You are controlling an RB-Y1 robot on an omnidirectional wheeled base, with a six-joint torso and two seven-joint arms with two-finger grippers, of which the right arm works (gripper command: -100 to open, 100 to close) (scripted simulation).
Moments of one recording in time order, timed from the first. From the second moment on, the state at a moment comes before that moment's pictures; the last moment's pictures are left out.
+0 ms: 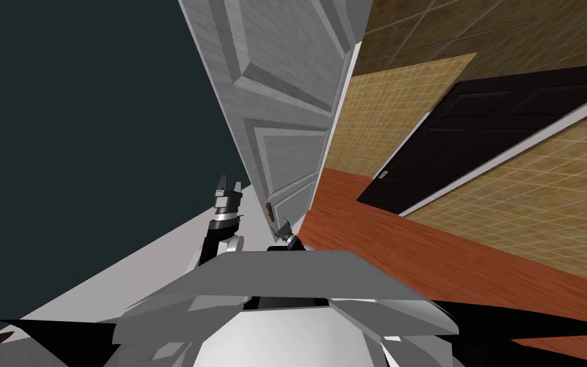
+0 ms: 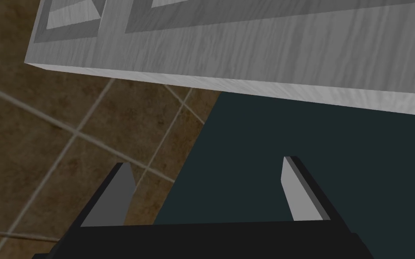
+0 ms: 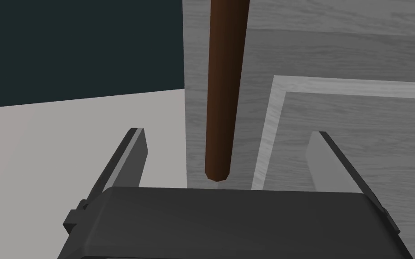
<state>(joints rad) -0.06 -0.07 0.90 -0.83 -0.25 -0.74 -1.46</state>
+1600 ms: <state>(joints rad) -0.05 -0.05 0.87 -0.83 -0.26 -0.75 -1.44</state>
